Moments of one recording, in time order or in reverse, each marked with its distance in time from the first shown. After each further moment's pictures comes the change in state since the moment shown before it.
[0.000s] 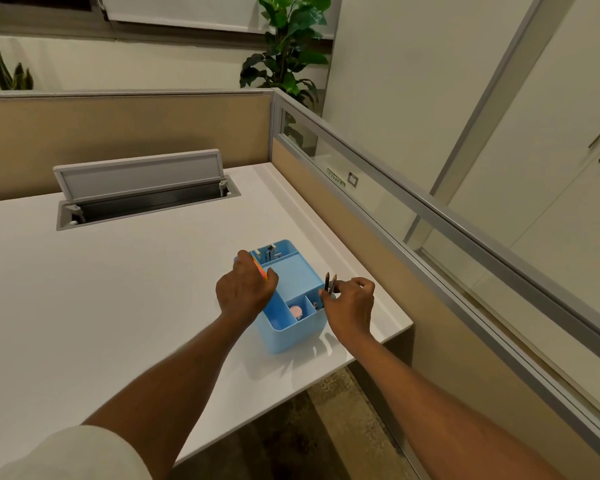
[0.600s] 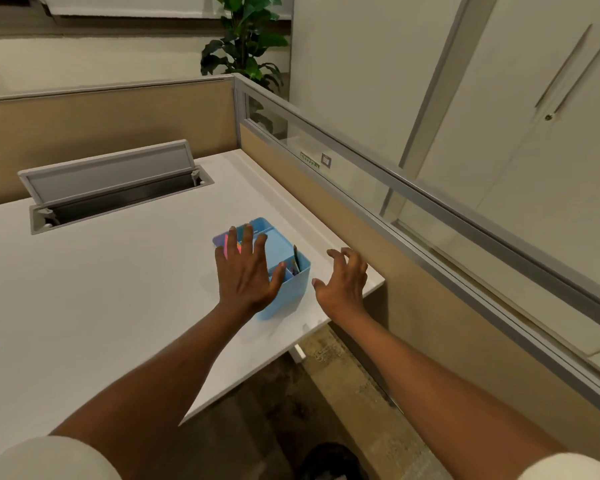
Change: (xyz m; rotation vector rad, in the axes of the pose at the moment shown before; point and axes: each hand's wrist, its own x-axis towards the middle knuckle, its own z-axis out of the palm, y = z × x) left_hand -0.062 0.024 -0.037 0.159 0.035 0.523; right_hand -0.042 0.014 -0.054 -0.160 -0.031 -0.177
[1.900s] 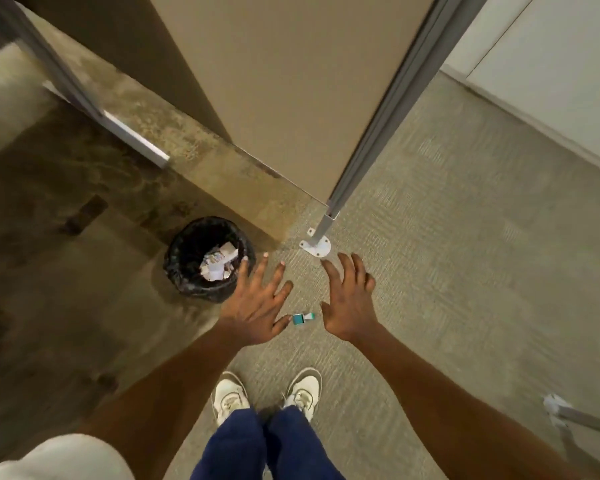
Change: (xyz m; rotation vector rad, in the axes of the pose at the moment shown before) left_hand -0.580 0.303 0.267 0.039 -0.812 0.839; right_hand -0.583 0.457 -0.065 -0.406 -0.468 0.267
